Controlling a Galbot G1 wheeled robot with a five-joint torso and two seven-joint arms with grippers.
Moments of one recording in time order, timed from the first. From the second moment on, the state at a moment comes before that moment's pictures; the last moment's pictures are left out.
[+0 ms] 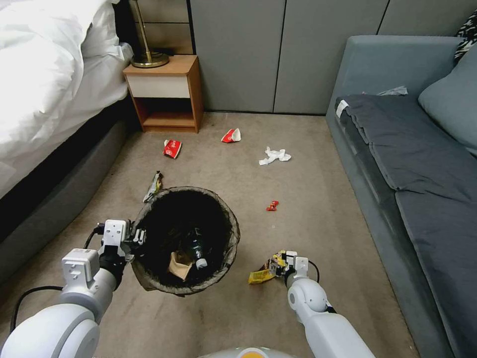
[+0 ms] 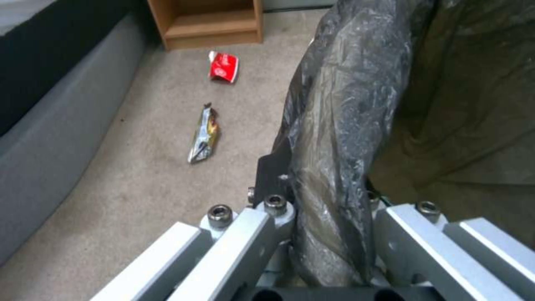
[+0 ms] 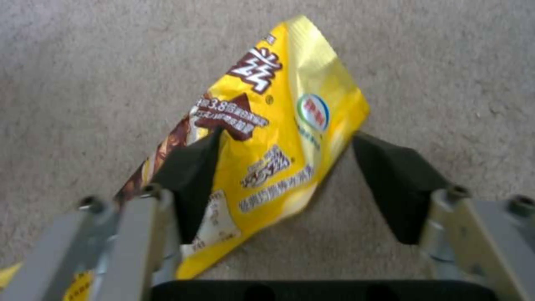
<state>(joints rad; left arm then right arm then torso) 1.72 -1.24 -0.77 -2.46 -0.35 0.62 -0.06 -1.13 1.43 0.20 1.27 0.47 -0.40 0.28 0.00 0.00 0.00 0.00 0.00</state>
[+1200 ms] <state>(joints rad) 1.70 -1.24 -0.76 -2.45 -0.35 0.62 -0.05 -1.14 1.43 0.24 1.29 0.47 -0.38 0.27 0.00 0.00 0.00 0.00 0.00</state>
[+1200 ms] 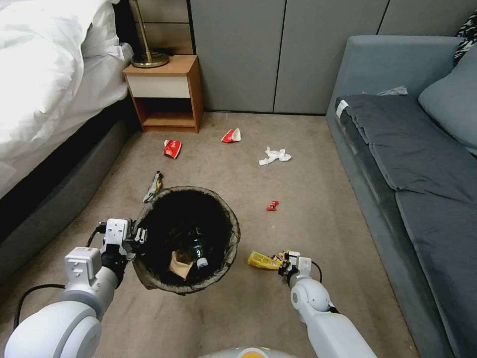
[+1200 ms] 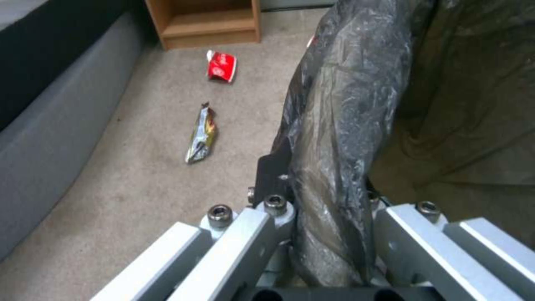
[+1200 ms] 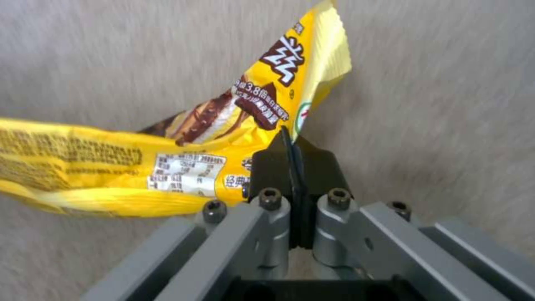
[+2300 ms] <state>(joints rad) 1.72 -1.26 -0.75 -2.45 -0.32 0.62 -0.05 -1.29 1.00 0.34 2.25 0.66 -0.43 0.32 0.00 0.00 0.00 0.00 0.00</state>
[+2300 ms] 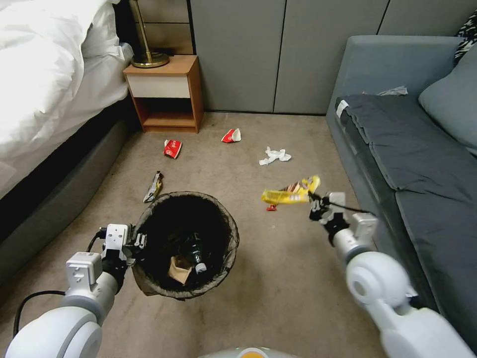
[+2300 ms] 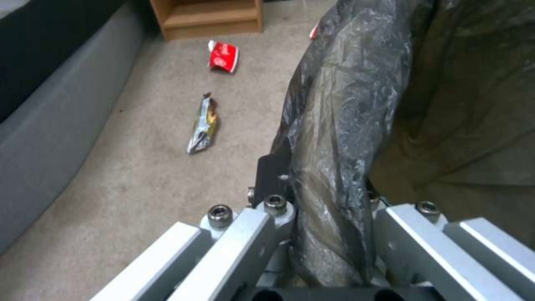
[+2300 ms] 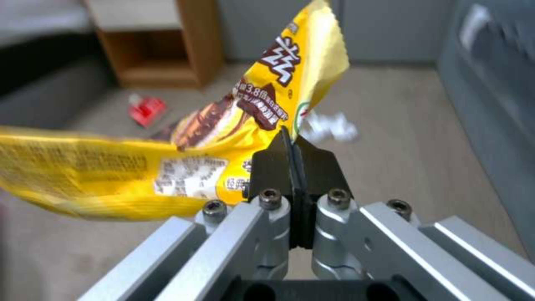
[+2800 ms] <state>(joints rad) 1.71 -1.25 -0.73 -2.47 -0.29 0.64 -0.03 -1.29 0.93 0.26 2.44 0.65 -0.45 0.13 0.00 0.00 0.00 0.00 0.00</state>
